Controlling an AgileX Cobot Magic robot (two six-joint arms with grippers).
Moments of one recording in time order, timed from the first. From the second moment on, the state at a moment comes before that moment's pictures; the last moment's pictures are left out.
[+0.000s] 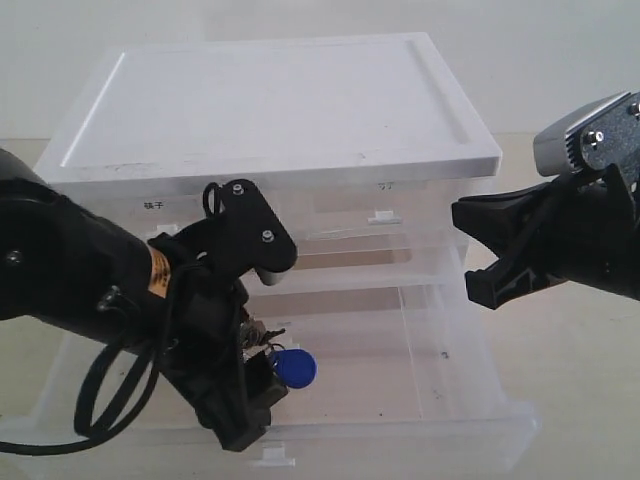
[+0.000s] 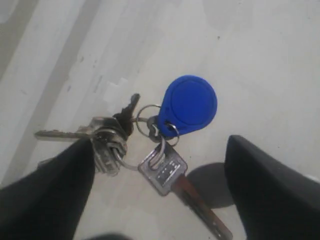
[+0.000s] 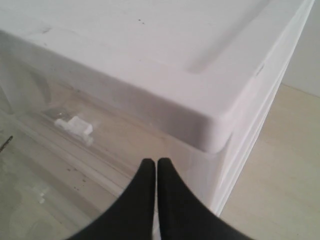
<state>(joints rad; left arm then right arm) -0.79 1.51 -0.81 -0.08 0.46 0.34 0.28 1.27 -0.43 -0.83 -0.55 0.58</state>
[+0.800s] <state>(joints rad) -0.79 1.60 -0.83 -0.01 0.37 0.32 0.28 1.27 -0.43 -0.83 -0.55 0.58</state>
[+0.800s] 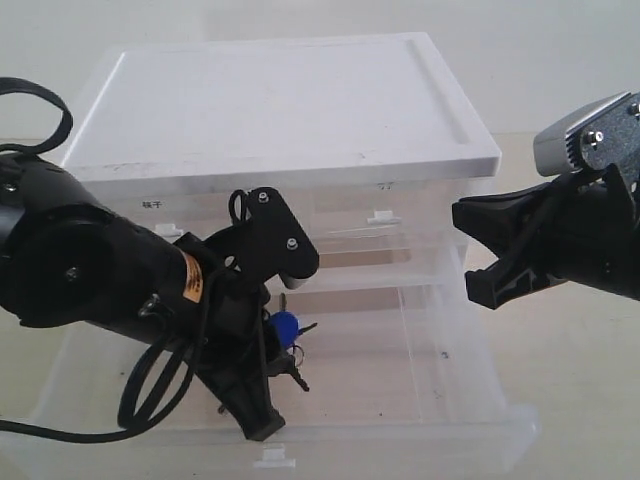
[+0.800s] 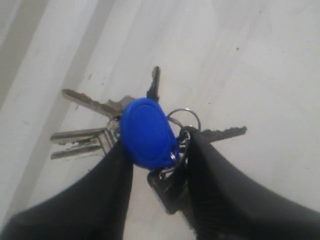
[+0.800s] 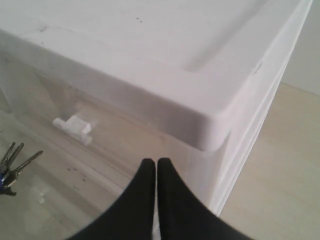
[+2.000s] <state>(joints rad) -1.16 1.07 -0.75 -0.02 0.65 0.23 0.28 1.27 -0.43 -0.83 -0.55 0.58</state>
